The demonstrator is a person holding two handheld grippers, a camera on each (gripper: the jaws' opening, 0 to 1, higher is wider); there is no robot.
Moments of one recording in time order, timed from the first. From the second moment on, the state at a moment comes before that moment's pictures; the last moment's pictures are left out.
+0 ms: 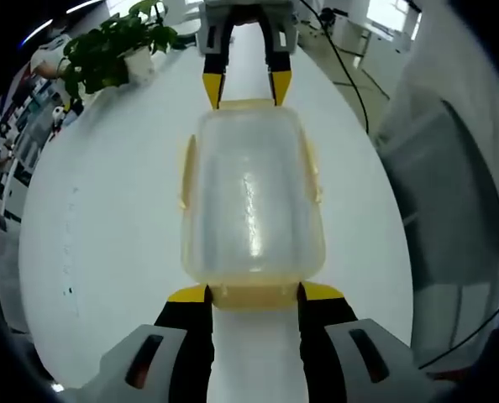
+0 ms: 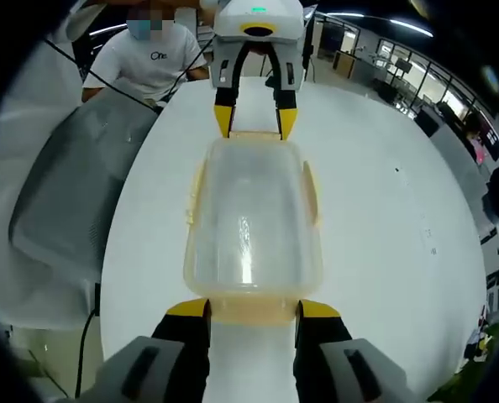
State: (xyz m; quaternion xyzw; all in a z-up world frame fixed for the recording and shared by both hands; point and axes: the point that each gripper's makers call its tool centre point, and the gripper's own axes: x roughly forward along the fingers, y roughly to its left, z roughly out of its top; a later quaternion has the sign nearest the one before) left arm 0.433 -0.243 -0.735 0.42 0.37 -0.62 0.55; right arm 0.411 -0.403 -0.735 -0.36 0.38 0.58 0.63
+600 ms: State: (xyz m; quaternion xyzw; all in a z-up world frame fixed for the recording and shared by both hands) left arm 0.436 -0.240 -0.742 0.44 0.37 -0.61 0.54; right arm 0.412 -0.401 -0.742 -0.36 0.38 0.57 0.63
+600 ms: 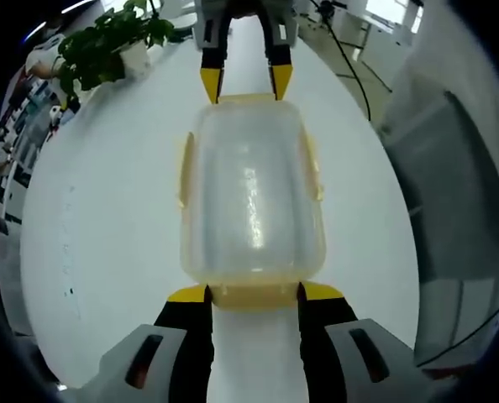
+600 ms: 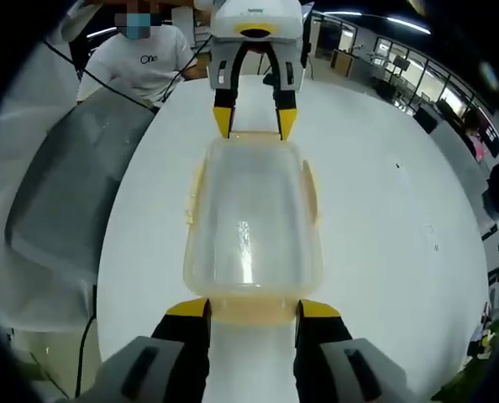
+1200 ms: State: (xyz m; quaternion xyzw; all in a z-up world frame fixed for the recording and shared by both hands) left arm 0.440 -0.229 -0.747 0.45 0.37 -0.60 0.55; right arm 0.412 -0.391 -0.742 -0.35 0.39 0.57 0.64
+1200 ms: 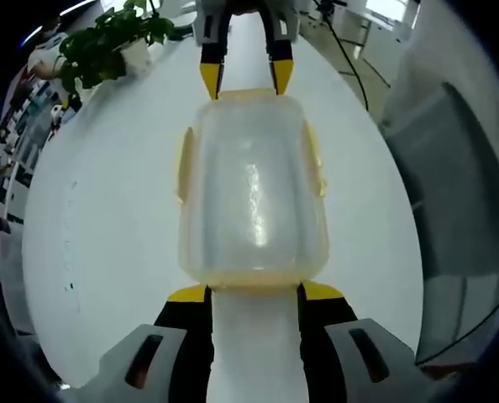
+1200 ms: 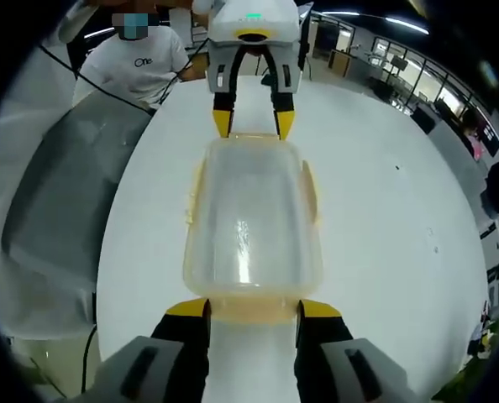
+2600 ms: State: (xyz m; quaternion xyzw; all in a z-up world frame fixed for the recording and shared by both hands) left arm 0.450 -0.231 -0.731 -0.01 0.49 -0.31 0.82; right arm 0.426 -0.382 -0.729 0.02 0.50 0.24 0.83
